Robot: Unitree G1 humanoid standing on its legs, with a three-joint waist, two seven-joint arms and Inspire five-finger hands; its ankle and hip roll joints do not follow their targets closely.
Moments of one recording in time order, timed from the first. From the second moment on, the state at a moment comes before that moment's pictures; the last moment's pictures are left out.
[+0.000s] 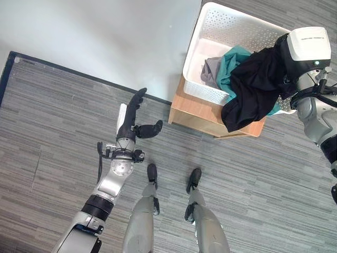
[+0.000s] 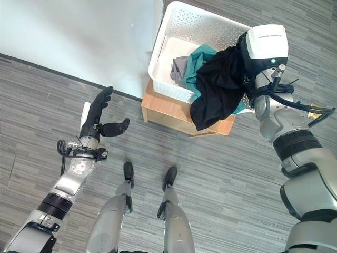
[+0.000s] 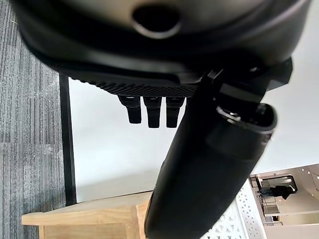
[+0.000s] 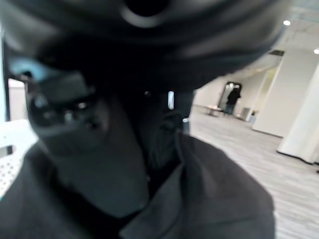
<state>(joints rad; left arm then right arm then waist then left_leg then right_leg) -0.45 0.37 -0.29 0.27 -0.04 -0.09 0.37 -1.10 -1.00 0.73 0.69 -0.46 0.12 -0.38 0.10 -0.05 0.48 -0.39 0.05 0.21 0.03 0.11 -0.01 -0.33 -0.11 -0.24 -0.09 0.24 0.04</state>
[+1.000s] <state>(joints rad) -0.41 0.38 -0.29 0.27 -0.08 -0.11 0.34 -1.80 -1.20 1.05 0.38 -0.51 0.10 -0.49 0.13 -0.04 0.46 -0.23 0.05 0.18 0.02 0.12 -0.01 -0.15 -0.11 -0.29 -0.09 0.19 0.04</state>
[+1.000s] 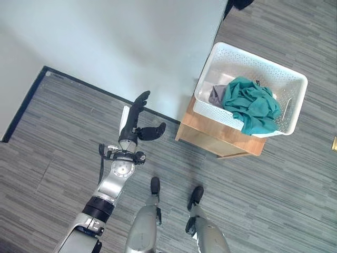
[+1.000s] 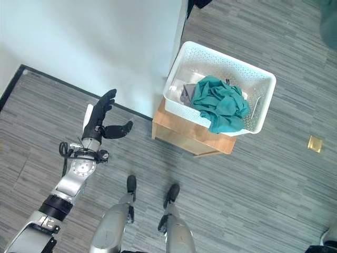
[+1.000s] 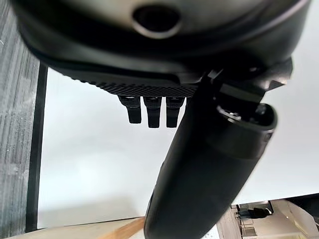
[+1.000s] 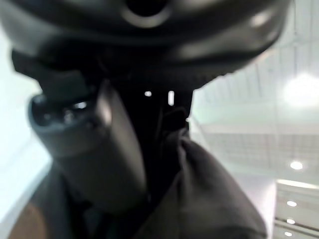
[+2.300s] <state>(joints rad) -0.38 0.36 -0.30 0.27 -0.08 -0.10 0.36 -0.97 -1.04 0.41 0.39 -0.46 0.13 -0.51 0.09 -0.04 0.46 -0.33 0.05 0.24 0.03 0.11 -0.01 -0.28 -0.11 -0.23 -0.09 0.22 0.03</state>
